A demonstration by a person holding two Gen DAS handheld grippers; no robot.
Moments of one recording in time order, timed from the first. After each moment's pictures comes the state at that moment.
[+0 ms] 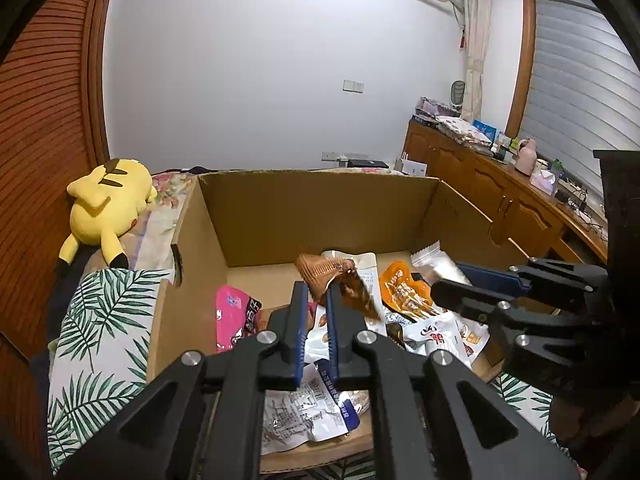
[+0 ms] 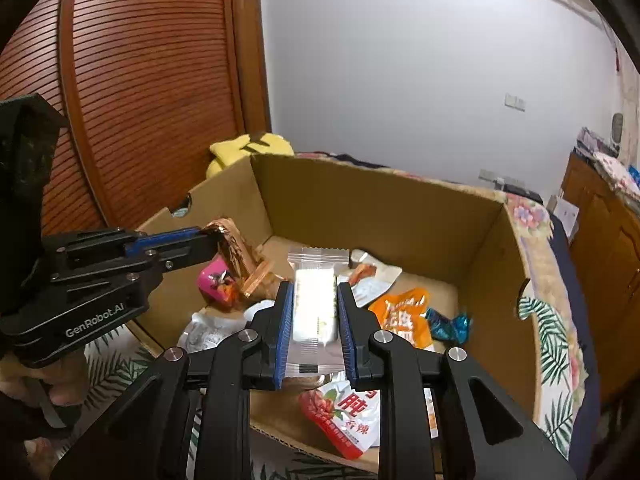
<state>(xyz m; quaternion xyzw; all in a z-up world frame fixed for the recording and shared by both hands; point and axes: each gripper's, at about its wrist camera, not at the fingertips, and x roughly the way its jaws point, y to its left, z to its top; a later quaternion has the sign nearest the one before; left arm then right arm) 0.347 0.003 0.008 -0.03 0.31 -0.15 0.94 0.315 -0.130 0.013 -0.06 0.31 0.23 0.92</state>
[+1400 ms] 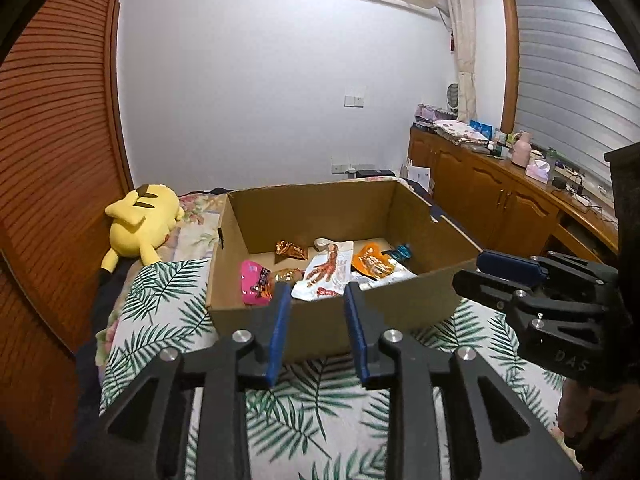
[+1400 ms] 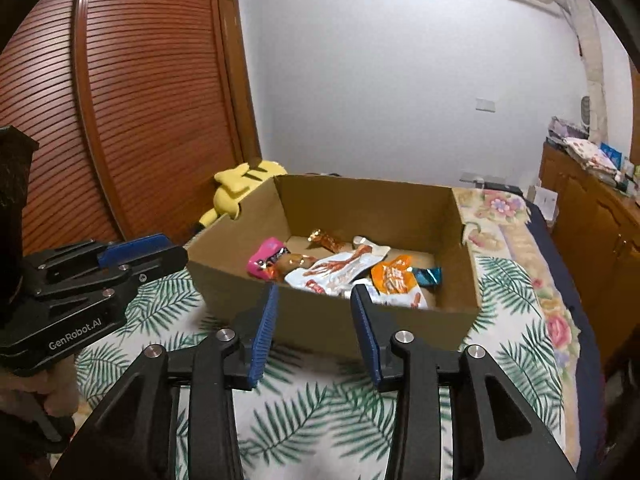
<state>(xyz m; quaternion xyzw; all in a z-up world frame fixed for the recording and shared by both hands) 0.209 -0.002 0.063 0.02 0.27 -0.12 0.95 0.190 -0.155 0.057 -0.01 0.28 0.20 0.94</state>
